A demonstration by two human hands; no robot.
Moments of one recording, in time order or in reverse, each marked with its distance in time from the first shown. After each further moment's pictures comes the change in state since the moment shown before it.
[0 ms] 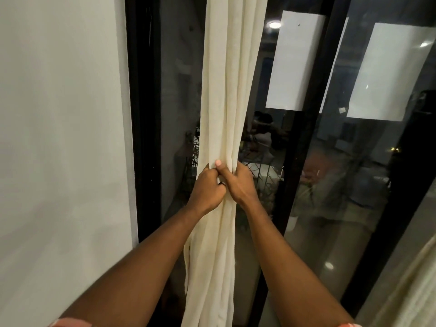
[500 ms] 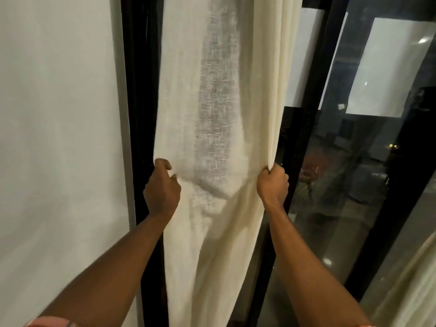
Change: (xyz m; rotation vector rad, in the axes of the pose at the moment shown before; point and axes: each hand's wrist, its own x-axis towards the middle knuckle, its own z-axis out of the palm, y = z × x) left_hand -0.009 -0.060 -0.046 0.262 0.545 -0.105; right_hand -0.001 0.018 -0.050 -0.284 0.445 0.271
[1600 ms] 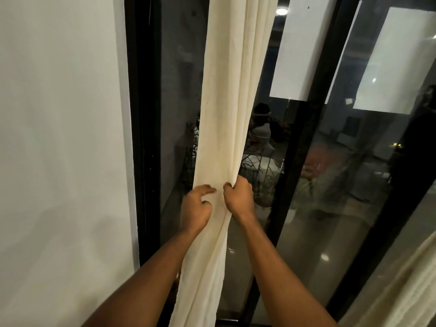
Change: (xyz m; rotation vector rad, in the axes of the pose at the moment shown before) left_hand -0.069 0.004 0.047 -0.323 -0.424 -0.124; right_hand -0.054 0.011 0.049 0.084 -0.401 -0.104
